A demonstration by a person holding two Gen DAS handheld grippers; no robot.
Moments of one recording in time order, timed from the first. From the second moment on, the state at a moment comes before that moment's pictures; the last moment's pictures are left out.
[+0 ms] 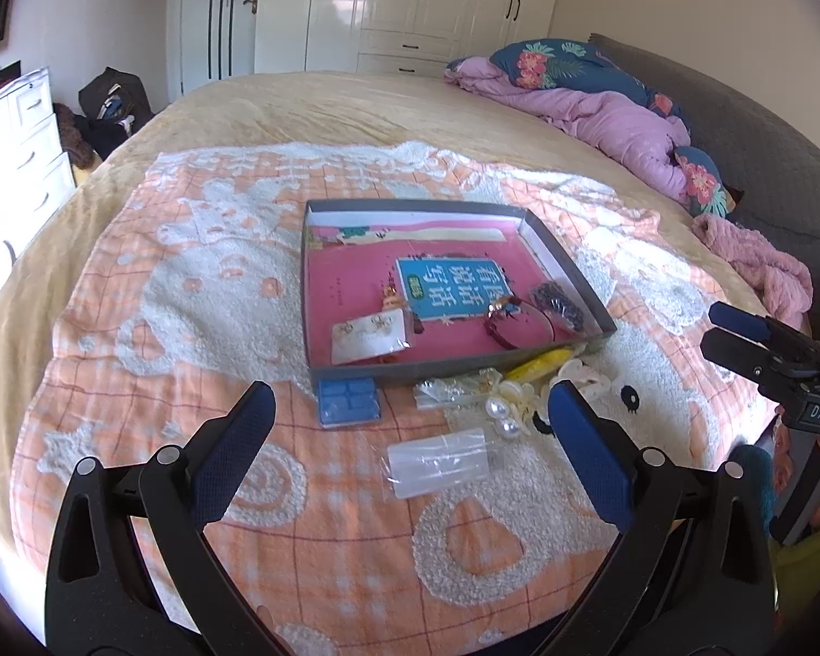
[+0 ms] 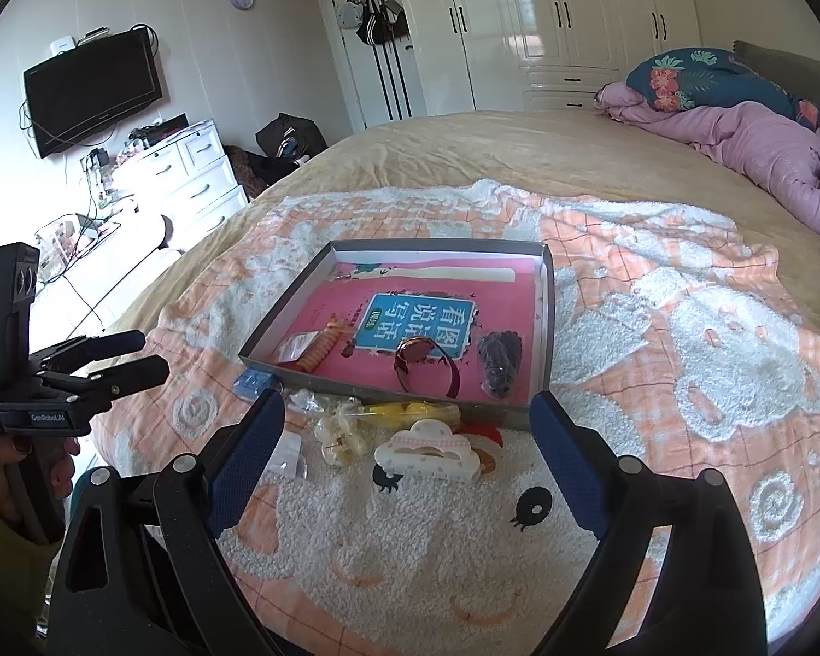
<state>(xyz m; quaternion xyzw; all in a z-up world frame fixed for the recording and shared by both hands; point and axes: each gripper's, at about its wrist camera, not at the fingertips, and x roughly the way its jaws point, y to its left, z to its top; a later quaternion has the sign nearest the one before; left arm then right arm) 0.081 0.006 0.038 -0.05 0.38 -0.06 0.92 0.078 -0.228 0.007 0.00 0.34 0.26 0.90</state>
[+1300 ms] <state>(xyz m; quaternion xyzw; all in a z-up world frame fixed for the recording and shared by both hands) 0.120 -0.036 -0.072 -0.03 0.49 -0.05 0.87 0.104 -0.230 -0.072 0.00 0.42 0.24 0.87</state>
